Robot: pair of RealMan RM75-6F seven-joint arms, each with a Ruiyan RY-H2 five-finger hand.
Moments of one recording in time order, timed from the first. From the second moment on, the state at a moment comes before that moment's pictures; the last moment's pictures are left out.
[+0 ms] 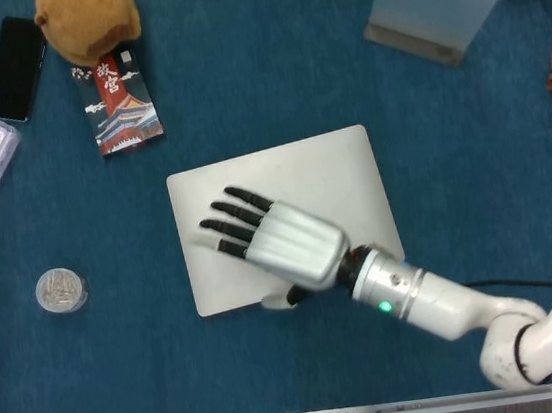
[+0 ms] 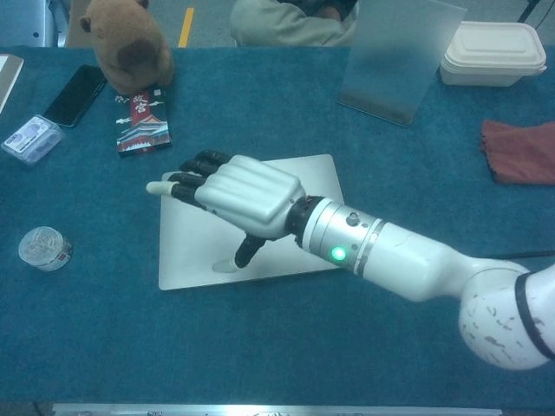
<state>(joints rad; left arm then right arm) -0.05 -1.08 -0.02 -1.56 1.57 1.57 -0.06 0.91 -1.79 0.06 -1.66 -1.30 0.93 -0.59</state>
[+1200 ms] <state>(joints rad) -0.04 -1.10 -0.01 -1.48 1.56 1.55 -0.13 0.89 -2.14 0.06 -1.27 -1.31 0.92 -0.74</state>
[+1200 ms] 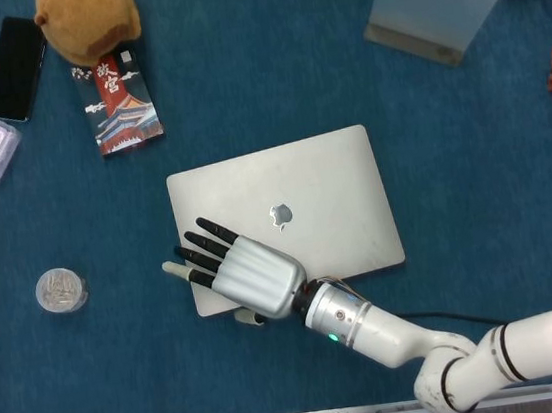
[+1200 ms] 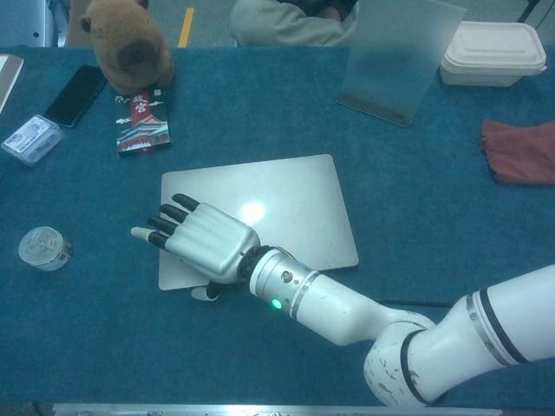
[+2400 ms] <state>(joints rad) -0.04 -1.11 -0.01 -1.45 1.56 1.56 -0.16 0.86 -2.16 0.09 -1.20 -1.34 0.90 -0.76</state>
